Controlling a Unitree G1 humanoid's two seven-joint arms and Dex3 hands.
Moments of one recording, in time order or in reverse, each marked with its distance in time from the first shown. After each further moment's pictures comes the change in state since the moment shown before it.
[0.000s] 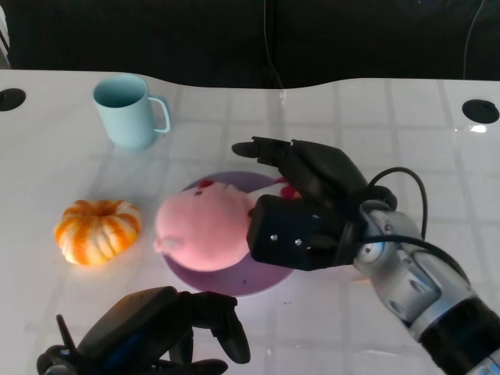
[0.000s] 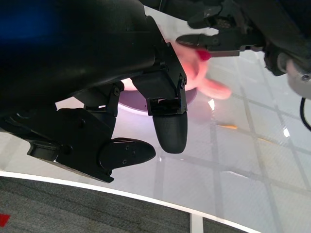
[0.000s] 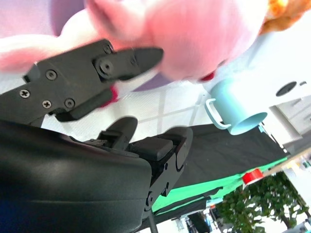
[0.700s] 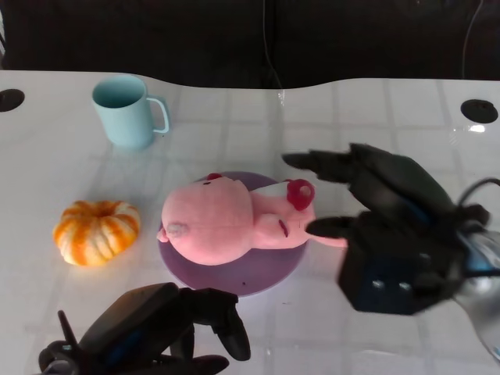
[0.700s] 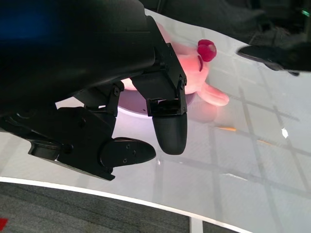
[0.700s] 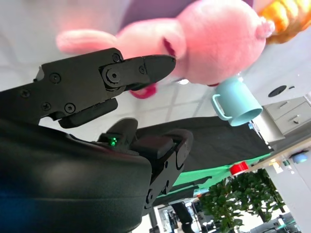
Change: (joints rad) left arm -0.017 -0.004 -0.001 0.016 -0.001 -0.012 0.000; right arm 0.293 -0.251 -0.139 -0.507 0.080 -0.037 0.190
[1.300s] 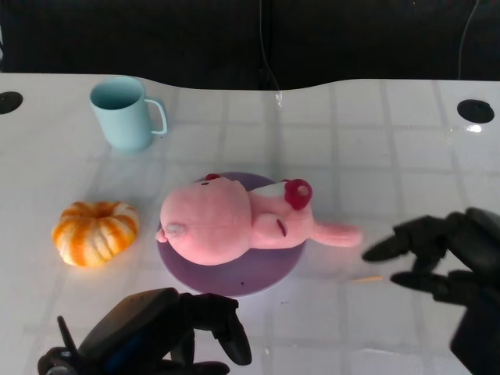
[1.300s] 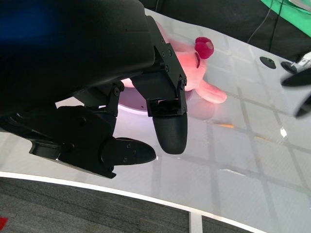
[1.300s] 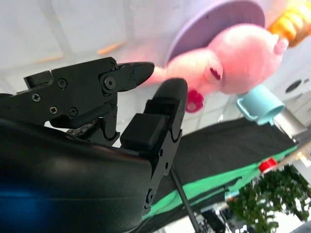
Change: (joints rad) left arm 0.024 -0.002 0.004 -0.016 0.010 0.002 0.000; right arm 0.389 -0.135 -0.240 -0.308 0.179 -0.005 0.117
